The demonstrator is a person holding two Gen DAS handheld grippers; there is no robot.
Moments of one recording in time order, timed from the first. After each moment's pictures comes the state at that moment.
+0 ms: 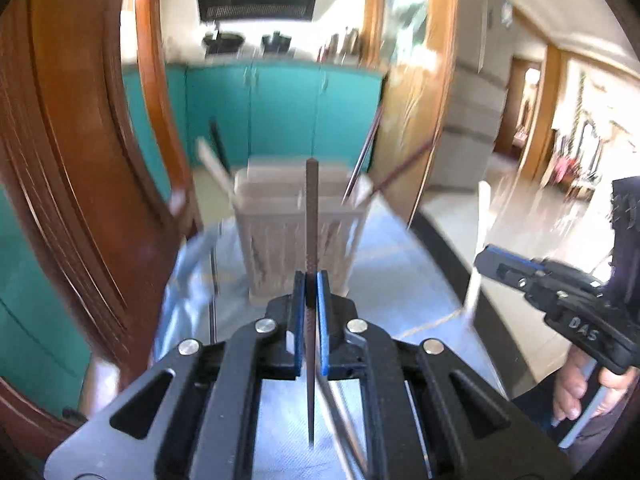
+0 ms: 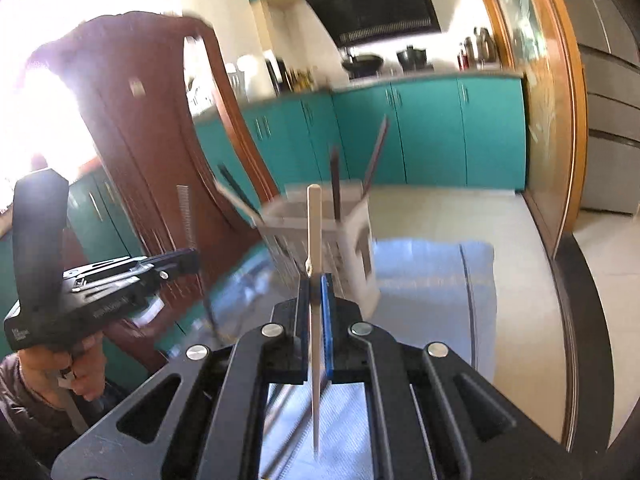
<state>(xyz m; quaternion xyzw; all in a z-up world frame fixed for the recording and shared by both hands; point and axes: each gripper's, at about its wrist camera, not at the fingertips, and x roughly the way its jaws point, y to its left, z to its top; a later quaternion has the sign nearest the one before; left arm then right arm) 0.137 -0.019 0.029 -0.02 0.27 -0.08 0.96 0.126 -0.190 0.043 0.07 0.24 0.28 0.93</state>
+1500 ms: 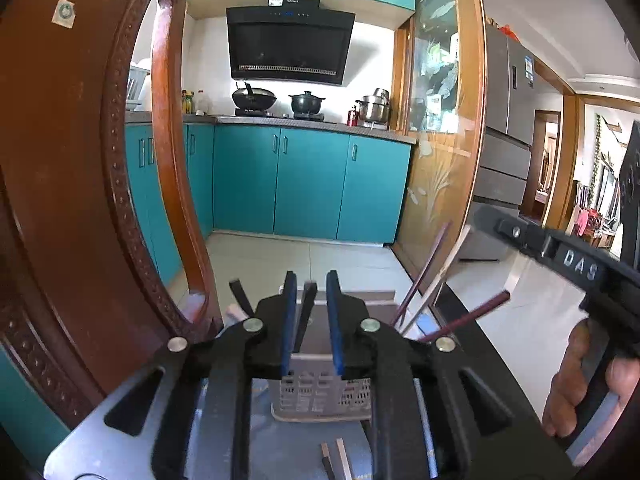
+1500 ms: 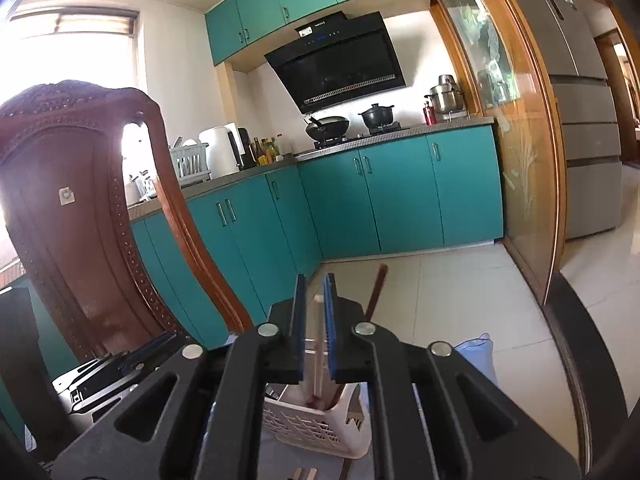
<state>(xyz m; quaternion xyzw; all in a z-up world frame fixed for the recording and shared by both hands) 0.232 -0.001 0.050 -0.04 0.17 -0.02 0.98 0.228 -0.155 0.096 0.12 0.15 0.20 0.96</state>
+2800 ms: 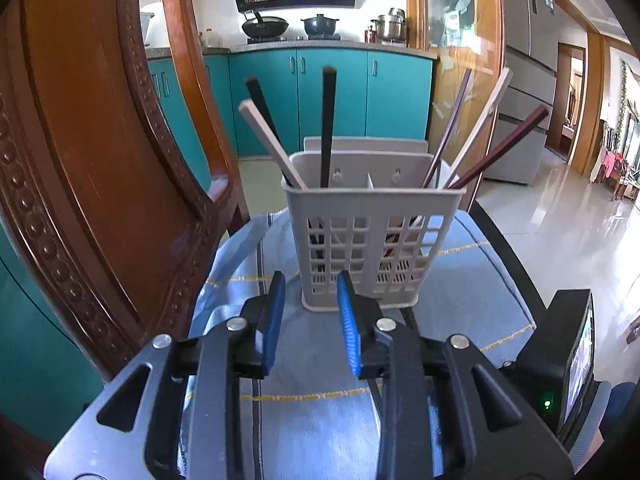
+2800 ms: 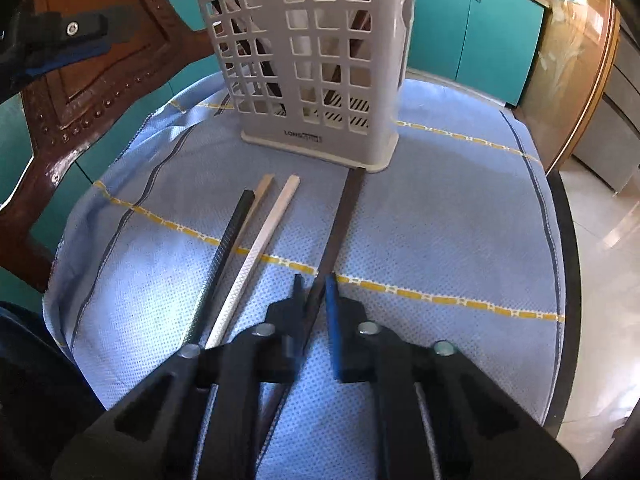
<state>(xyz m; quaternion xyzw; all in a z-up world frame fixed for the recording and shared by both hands) 0.200 0.002 -0.031 0.01 0.31 0.02 0.95 0.189 -0.094 -0.107 -0.07 0.47 0.21 0.86</state>
